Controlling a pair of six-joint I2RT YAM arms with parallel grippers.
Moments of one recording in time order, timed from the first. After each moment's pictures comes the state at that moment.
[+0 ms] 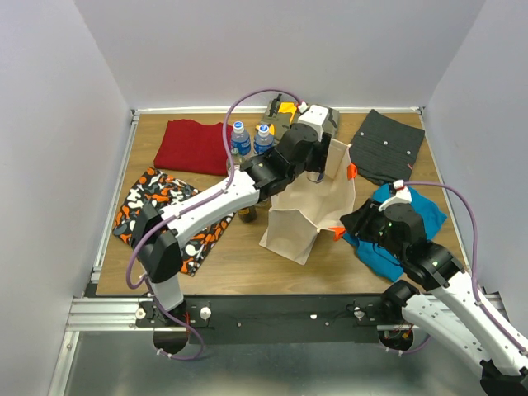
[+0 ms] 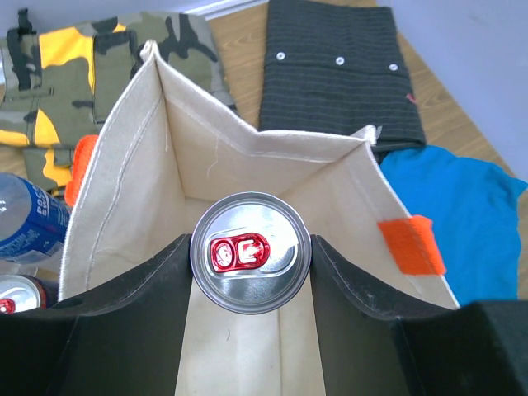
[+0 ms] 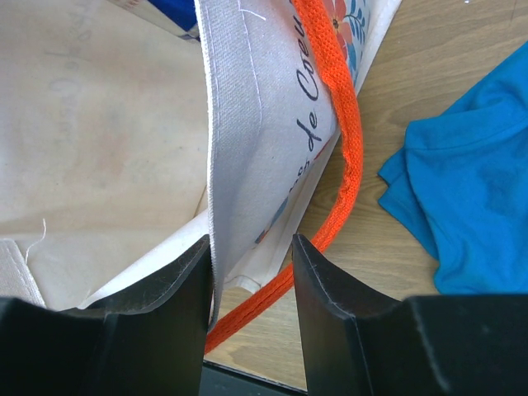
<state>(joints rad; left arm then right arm) -0.92 1.75 1.63 -0.24 -0.32 -0.31 0.59 0.56 0.64 -0.57 0.20 0.73</state>
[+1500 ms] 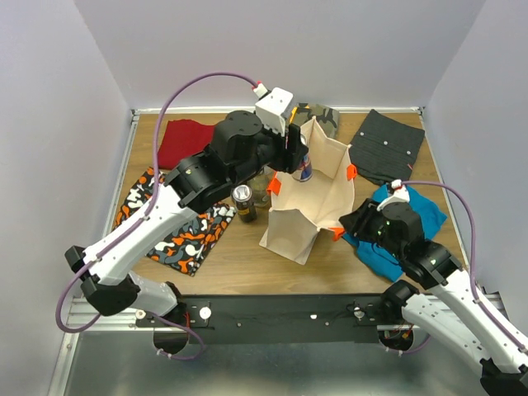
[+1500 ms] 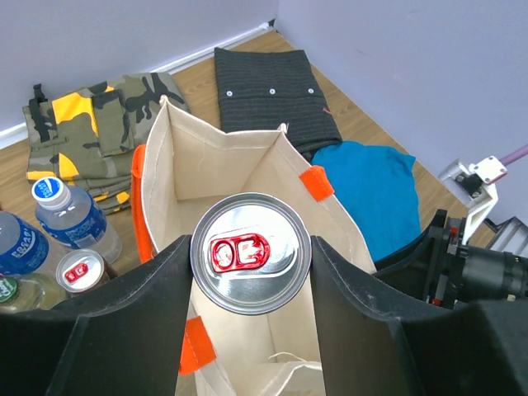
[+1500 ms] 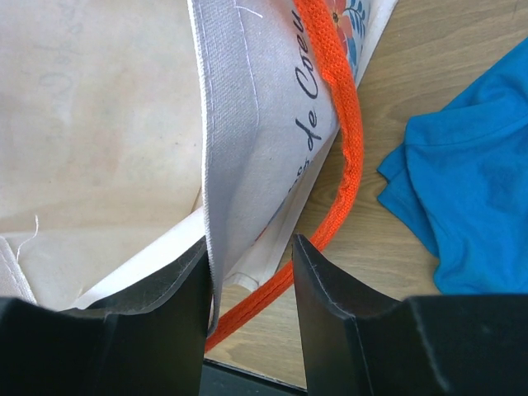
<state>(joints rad) -0.92 1.39 1.70 -0.52 -0.14 -0.23 0.59 0.58 0.64 -0.57 0.19 0.73</state>
